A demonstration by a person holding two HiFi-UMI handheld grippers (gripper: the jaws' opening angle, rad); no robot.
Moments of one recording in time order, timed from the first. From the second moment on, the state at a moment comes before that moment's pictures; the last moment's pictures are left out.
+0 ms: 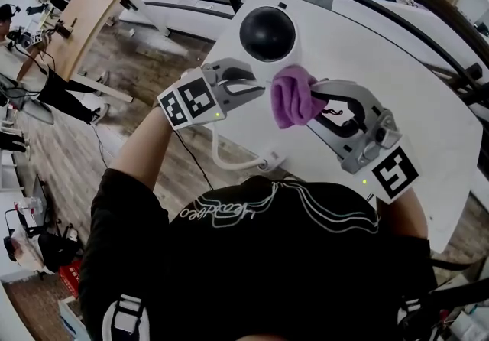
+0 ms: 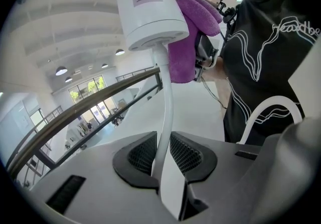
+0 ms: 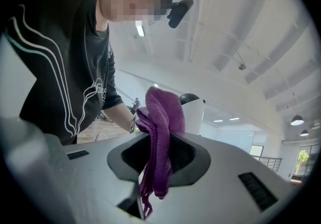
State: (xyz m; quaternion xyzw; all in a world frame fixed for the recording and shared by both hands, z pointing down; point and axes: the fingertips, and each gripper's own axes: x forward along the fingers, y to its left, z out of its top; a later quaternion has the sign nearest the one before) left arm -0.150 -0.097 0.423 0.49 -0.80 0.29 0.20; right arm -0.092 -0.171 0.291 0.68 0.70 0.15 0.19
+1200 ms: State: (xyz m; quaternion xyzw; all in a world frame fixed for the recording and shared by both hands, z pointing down) left arm -0.143 -0.080 0.418 0.61 -0.74 0.23 0.15; right arm -0.053 -0.099 0.326 0.50 0.85 0.16 0.04
